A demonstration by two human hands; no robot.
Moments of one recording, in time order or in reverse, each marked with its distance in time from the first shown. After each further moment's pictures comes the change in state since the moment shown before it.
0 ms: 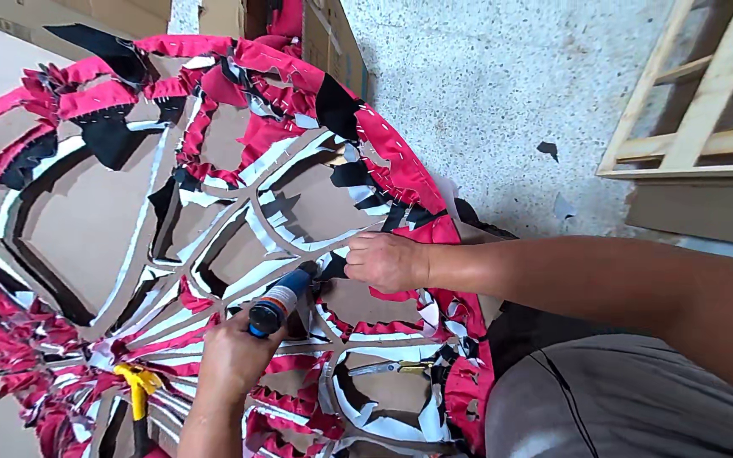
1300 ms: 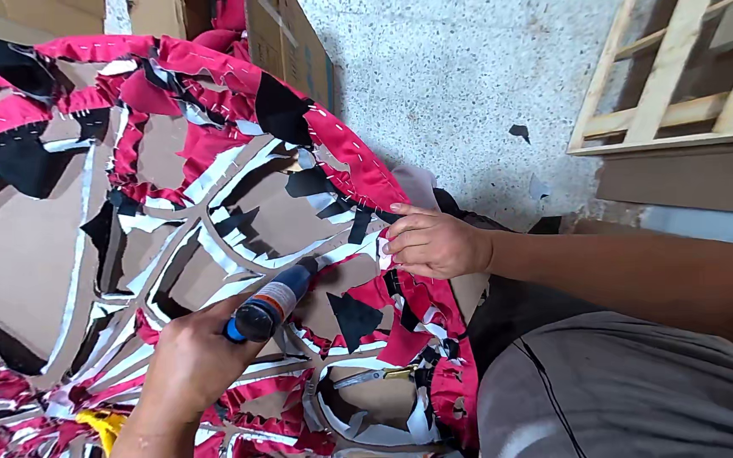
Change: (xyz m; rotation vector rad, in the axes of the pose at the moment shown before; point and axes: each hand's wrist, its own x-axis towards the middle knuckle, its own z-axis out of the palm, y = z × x) left_hand 0.054 0.031 -0.019 0.057 0.041 0.440; right_hand -0.113 0.024 -0.047 0.069 0.259 0.045
